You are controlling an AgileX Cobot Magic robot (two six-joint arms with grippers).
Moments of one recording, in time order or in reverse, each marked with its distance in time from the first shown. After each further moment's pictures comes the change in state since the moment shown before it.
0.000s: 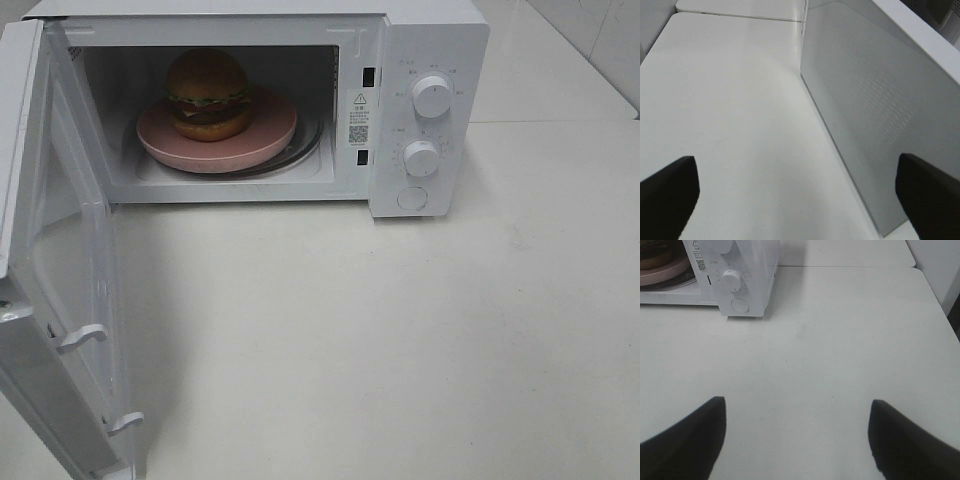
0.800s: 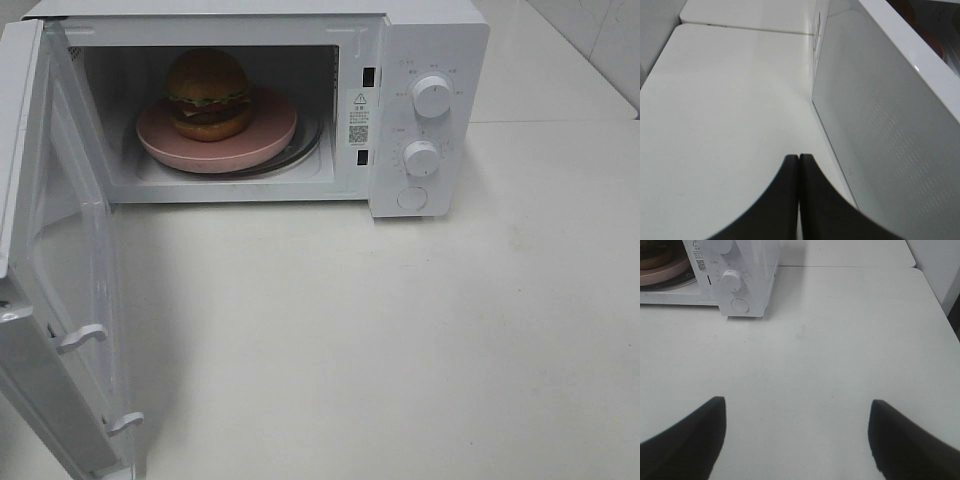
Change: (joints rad) left arm 0.000 0.386 -0.012 0.017 -0.337 0.010; right arm 0.000 -0.001 0.000 0.000 0.000 0.000
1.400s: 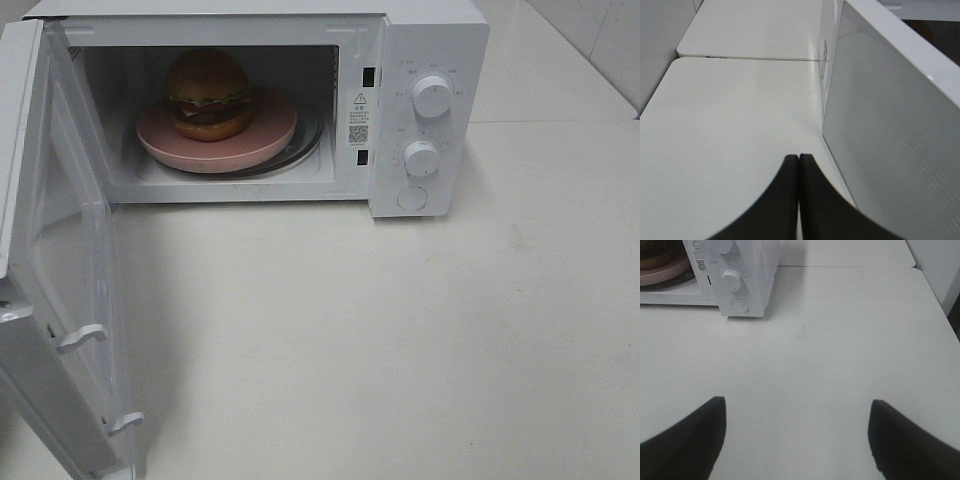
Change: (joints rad) left arm 0.000 0.285 0.113 -0.083 -0.481 0.144; right arm 0.000 0.000 0.000 0.000 0.000 0.000
